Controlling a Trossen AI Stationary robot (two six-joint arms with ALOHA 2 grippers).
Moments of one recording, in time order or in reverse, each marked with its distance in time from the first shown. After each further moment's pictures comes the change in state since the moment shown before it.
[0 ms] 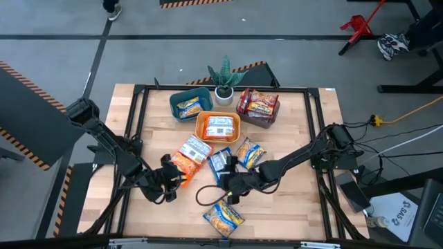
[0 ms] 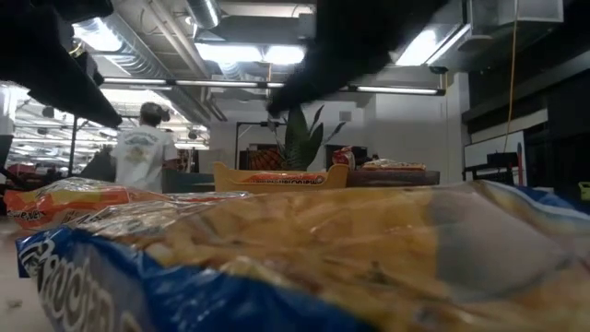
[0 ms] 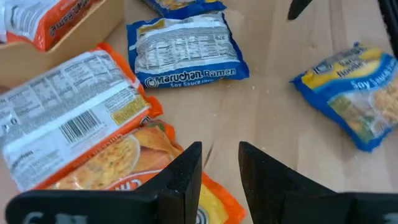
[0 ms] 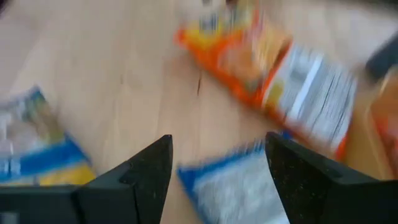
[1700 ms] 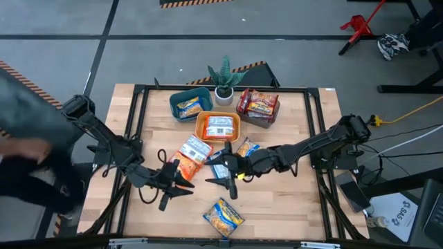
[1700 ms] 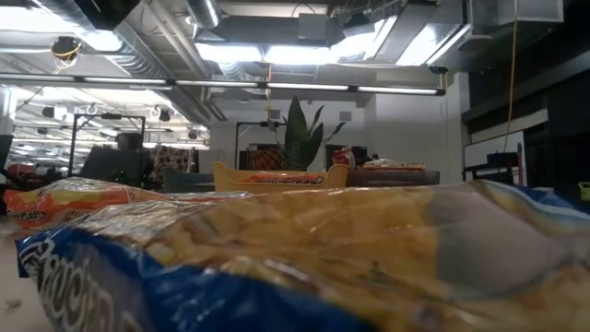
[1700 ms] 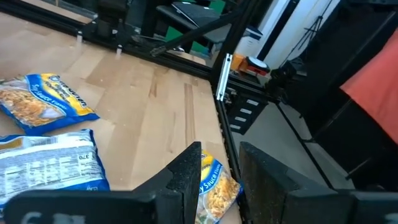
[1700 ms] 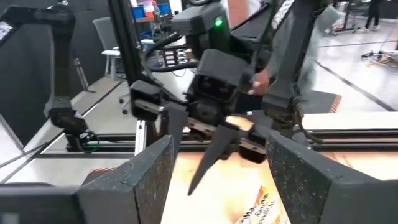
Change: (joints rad) left arm 0.026 -0.103 0.001 0.572 0.187 0.285; right arm -0.062 -0.214 -0.003 0.457 -0.205 0.045
